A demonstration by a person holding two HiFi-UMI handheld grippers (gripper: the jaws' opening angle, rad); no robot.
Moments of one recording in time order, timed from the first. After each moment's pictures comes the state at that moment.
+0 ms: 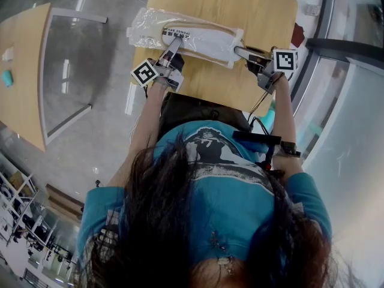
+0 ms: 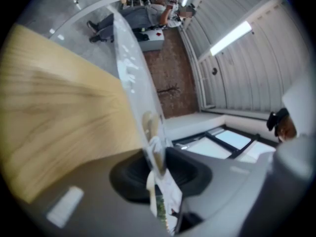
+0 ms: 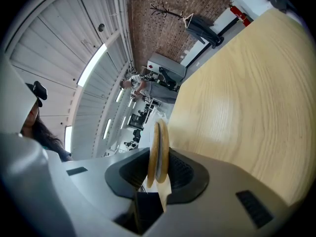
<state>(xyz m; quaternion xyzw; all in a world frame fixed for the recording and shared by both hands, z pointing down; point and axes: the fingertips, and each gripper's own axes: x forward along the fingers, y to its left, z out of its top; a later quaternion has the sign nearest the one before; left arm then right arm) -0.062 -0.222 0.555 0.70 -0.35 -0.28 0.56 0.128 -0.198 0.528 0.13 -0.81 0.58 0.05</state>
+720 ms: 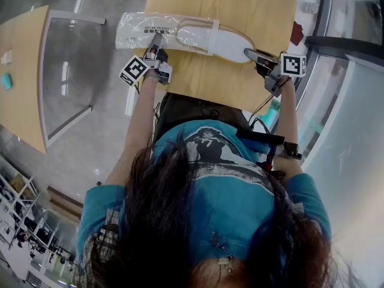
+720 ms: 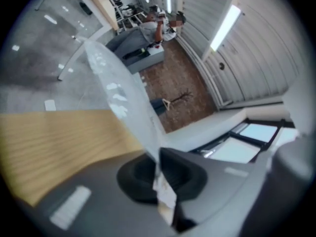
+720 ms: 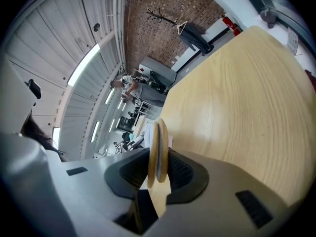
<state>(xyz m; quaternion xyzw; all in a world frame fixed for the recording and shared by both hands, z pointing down) -0.129 -0.245 0.584 0.66 -0.49 -0.22 0.52 0.172 -0.194 0.546 0.20 -0.79 0.58 0.07</state>
